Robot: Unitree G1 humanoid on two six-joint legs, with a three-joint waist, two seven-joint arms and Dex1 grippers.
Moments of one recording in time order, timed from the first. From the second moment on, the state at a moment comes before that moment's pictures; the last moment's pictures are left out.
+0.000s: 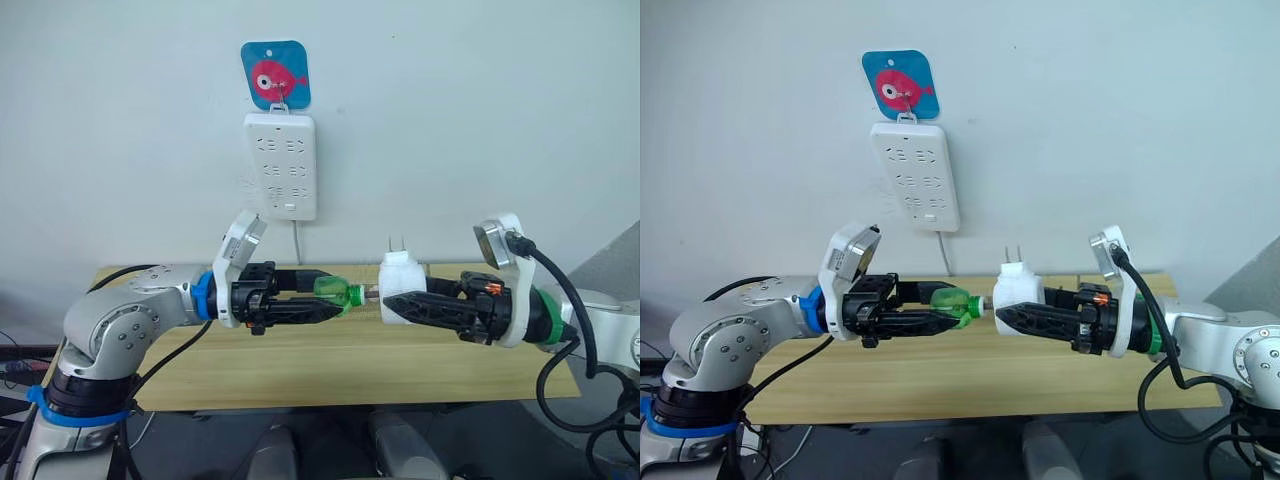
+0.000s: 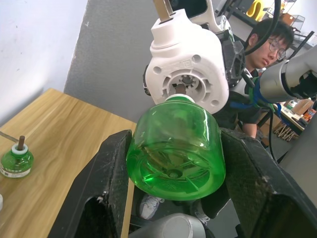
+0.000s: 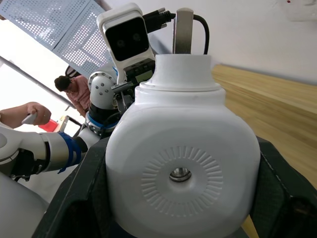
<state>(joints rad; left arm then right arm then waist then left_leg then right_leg) -0.39 0.72 0.05 -0.37 -1.04 0.93 -1.05 -0.29 -0.84 -0.12 -0.52 1.83 1.05 0.22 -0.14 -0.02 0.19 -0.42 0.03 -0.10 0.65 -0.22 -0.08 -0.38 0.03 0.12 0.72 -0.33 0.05</state>
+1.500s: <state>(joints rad) -0.44 0.70 0.03 -0.35 -1.07 0.98 -1.05 -0.28 -0.86 -0.09 -0.51 1.87 0.99 0.24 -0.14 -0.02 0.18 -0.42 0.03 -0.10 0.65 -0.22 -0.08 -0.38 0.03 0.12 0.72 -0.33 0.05</state>
